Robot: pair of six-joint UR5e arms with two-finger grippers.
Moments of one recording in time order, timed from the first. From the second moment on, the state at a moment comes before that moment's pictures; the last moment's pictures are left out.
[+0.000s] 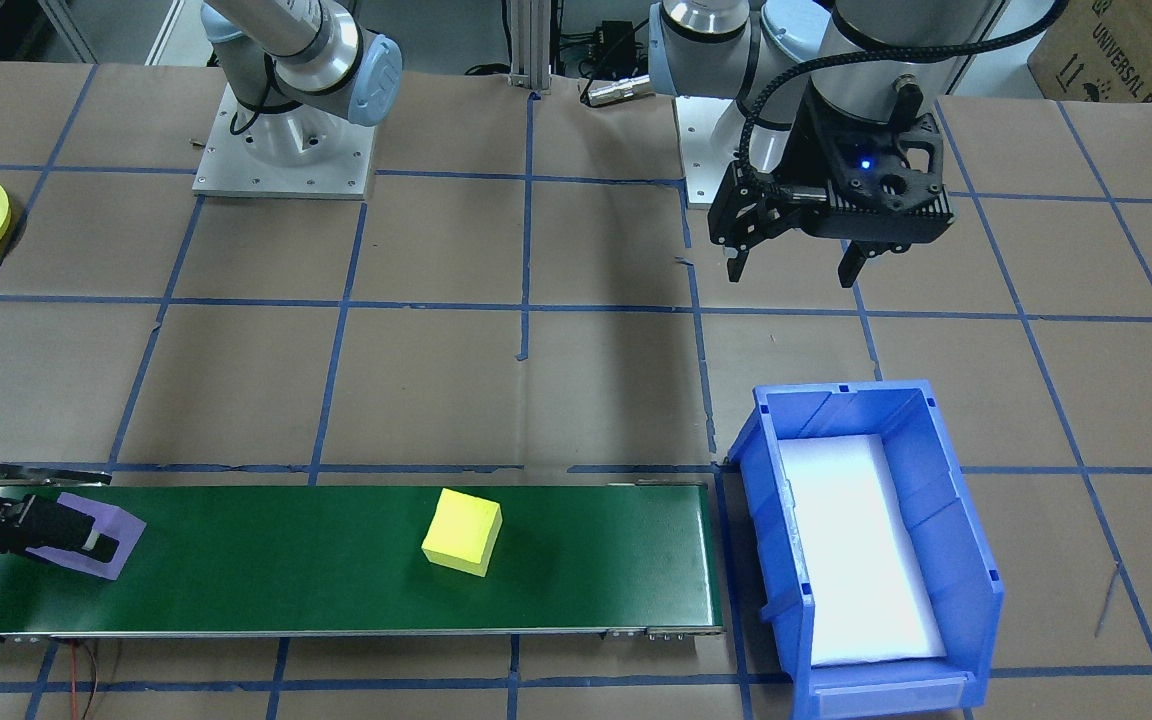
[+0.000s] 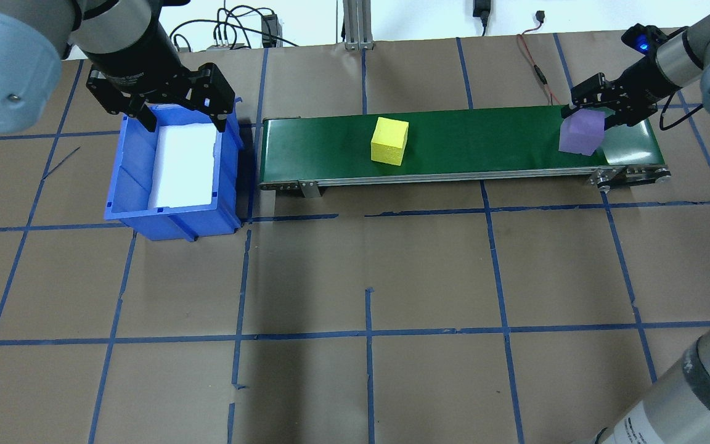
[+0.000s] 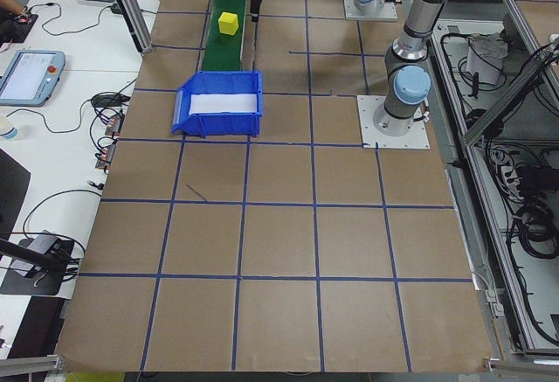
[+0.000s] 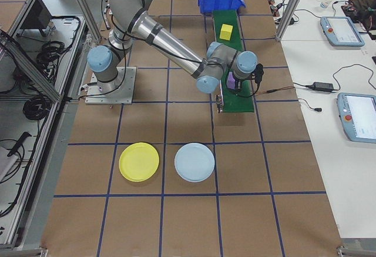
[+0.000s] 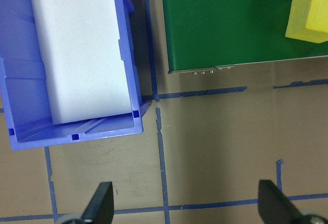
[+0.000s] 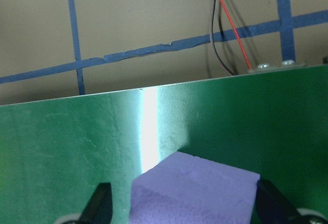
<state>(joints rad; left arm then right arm) -1.61 -1.61 -1.50 -1.51 1.59 0.00 1.13 -1.04 1.52 -1.97 -1.13 -0.34</state>
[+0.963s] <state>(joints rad) -1.60 -1.60 -1.51 -1.52 1.59 0.01 1.13 -1.12 1.53 -1.92 -1.41 -0.40</state>
